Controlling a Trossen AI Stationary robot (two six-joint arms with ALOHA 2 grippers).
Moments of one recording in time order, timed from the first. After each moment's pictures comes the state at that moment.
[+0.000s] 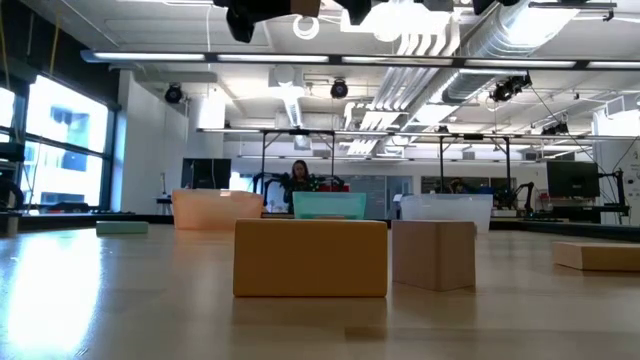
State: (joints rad) left arm -0.15 1.36 0.81 0.37 -0.39 -0.03; right arm 0.12 1.52 0.98 0.48 -0.07 -0.13
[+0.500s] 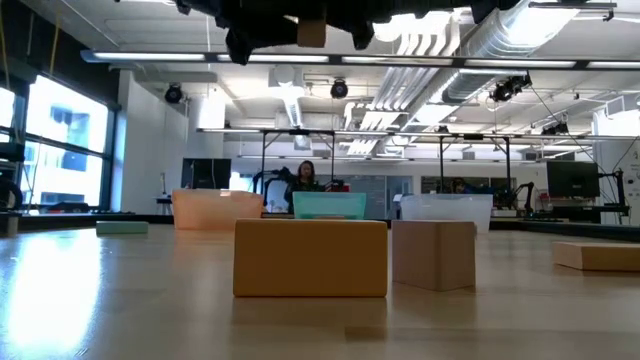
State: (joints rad) left arm -0.09 1.36 0.81 0.28 -0.38 -0.16; right arm 0.08 1.52 0.98 0.36 -0.05 -0.06
